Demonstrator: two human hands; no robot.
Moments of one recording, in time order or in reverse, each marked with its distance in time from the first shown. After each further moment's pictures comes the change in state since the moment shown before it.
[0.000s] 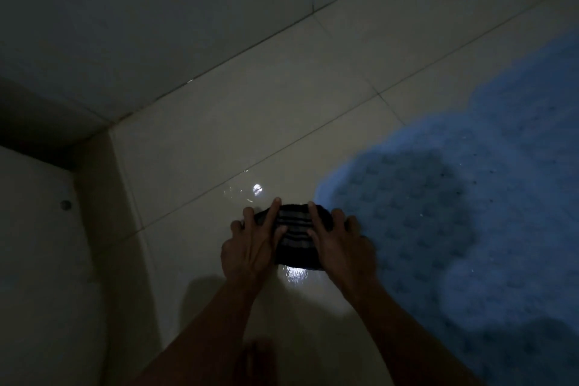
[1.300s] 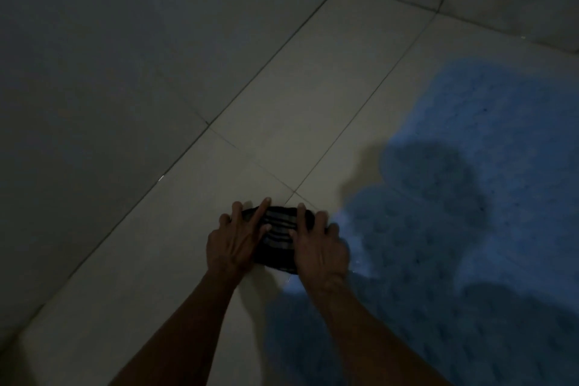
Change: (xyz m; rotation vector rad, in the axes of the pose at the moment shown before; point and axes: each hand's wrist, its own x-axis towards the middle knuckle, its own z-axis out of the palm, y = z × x) left_hand 0.246 0.142 -0.085 0.286 0.014 0.423; right_hand 0.179 0.104 -0.043 0.259 -0.069 0.519
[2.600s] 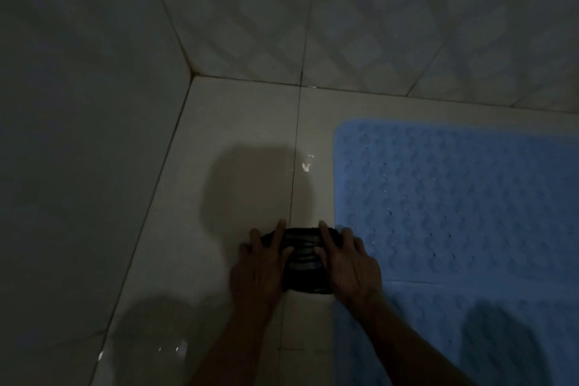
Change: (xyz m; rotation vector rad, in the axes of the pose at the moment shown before) left_hand 0.227 0.114 -0.073 -0.213 -0.133 0.544; right_hand 0.160 0.081 -0.063 0.019 0.042 0.557
